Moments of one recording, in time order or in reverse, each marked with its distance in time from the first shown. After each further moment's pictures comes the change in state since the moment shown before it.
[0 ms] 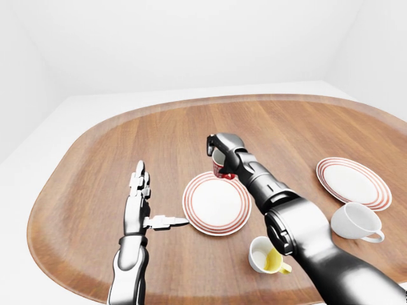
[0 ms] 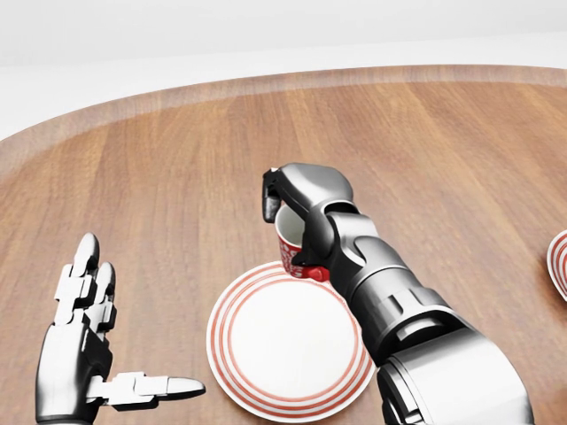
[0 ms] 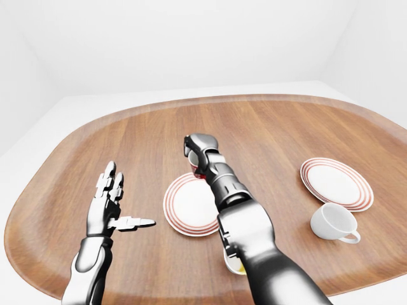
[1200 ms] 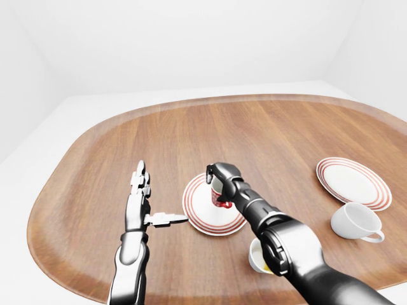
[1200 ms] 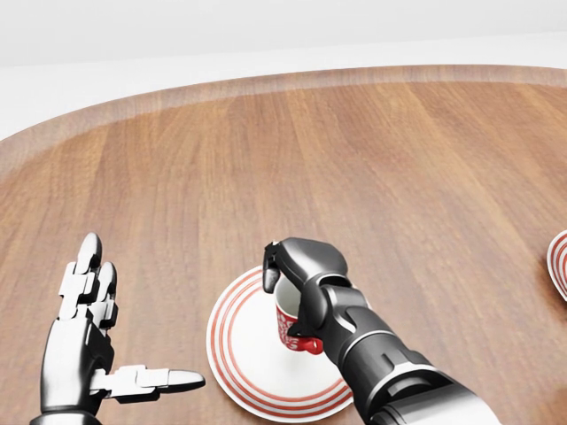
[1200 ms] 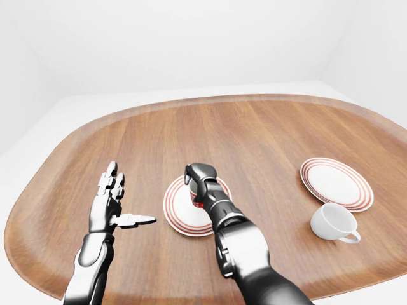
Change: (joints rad) left arm -0.045 0.007 0.012 0.069 0.000 0.000 0.010; right arm 0.199 0.082 -0.098 0.029 -0.081 0.004 -0.059
